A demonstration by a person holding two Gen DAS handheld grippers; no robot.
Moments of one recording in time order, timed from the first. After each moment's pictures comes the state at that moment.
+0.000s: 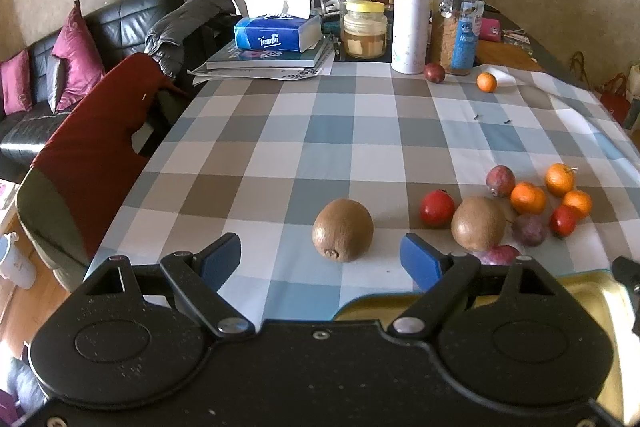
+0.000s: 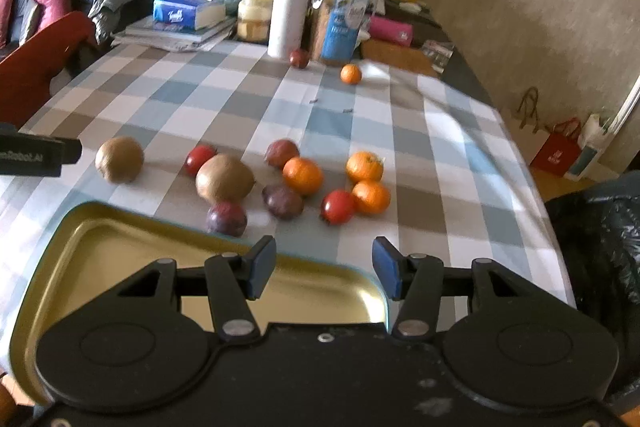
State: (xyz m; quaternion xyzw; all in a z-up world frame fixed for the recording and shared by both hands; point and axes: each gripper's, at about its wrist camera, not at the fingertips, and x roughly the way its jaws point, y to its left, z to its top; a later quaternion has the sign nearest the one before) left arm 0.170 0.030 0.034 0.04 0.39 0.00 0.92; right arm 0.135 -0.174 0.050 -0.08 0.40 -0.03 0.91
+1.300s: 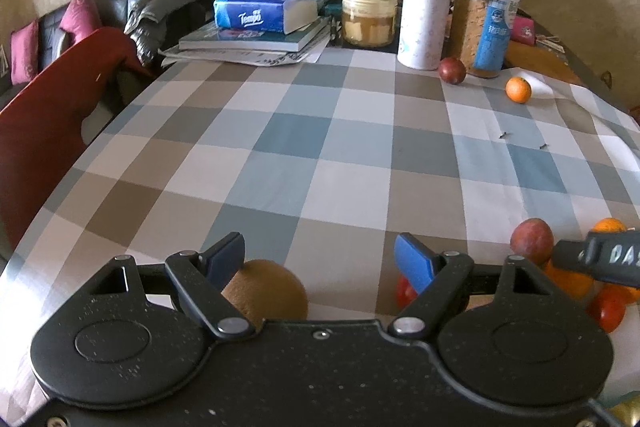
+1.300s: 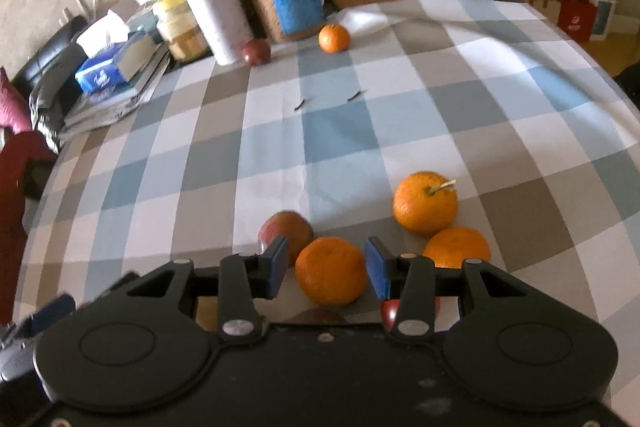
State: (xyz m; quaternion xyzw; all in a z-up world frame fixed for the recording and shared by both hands) left arm 0.259 -0.023 -0.027 0.00 0.39 0.03 0.92; right arm 0.299 -0.202 -0.019 0.13 0.46 -0.06 0.88
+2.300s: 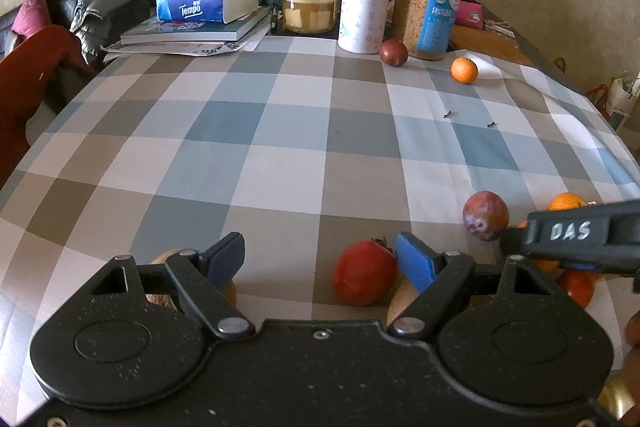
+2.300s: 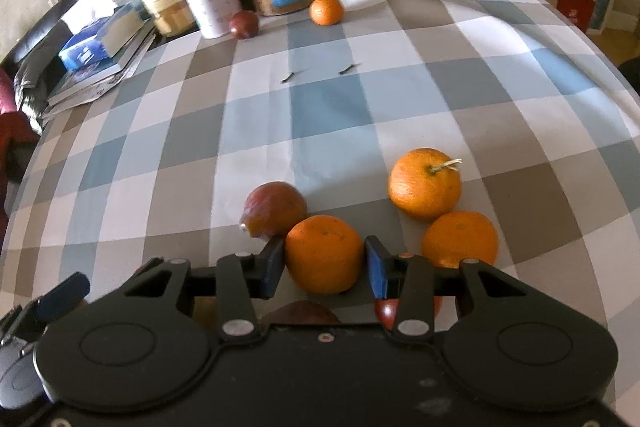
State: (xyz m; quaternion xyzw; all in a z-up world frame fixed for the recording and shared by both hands) left arm 0.260 -0.038 -0.041 -0.01 0.40 -0.05 0.91; right arm 0.304 -0.208 -0.033 0.14 0.48 -0.08 0.86
